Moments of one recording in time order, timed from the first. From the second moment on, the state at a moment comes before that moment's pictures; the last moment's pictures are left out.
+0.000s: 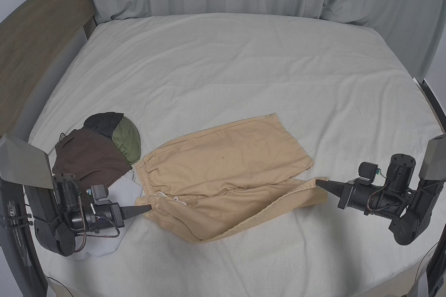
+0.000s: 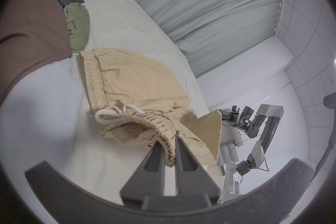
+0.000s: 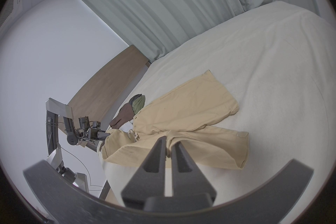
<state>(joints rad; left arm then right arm) 0.01 2.26 -0.26 -1.55 -0.93 -0.42 0.20 2.06 -0.25 -1.55 0.54 0.37</state>
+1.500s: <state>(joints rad) 0.04 2.22 -0.27 -1.55 -0.93 -0.44 0.24 2.03 -0.41 -1.54 0.52 0.37</state>
